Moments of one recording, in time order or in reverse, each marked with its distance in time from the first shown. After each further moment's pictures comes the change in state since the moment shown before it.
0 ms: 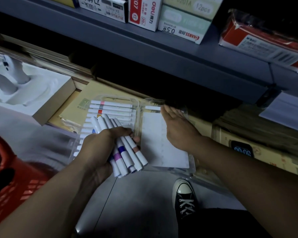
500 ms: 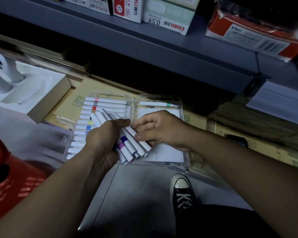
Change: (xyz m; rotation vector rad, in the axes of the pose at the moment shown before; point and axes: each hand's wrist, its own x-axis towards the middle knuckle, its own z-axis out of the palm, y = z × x) left_hand 0.016 -0.010 0.025 -0.010 0.076 -0.021; right_hand -0.037 -0.044 -0.041 1.135 -0.277 0.053
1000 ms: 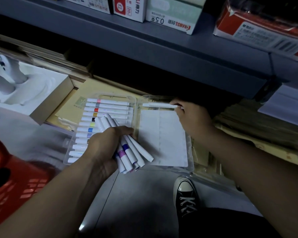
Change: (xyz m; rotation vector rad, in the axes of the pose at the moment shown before) left_hand 0.006 -0.003 -0.010 0.081 0.015 -0.039; right_hand 0.035 0.047 -0.064 -0.709 0.664 -0.133
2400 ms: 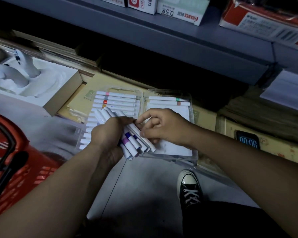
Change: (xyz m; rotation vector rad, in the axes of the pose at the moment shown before) left_hand -0.006 -0.001 -0.011 -0.052 0.013 0.045; right_hand -0.057 -0.078 0.000 0.667 -0.624 -0.011
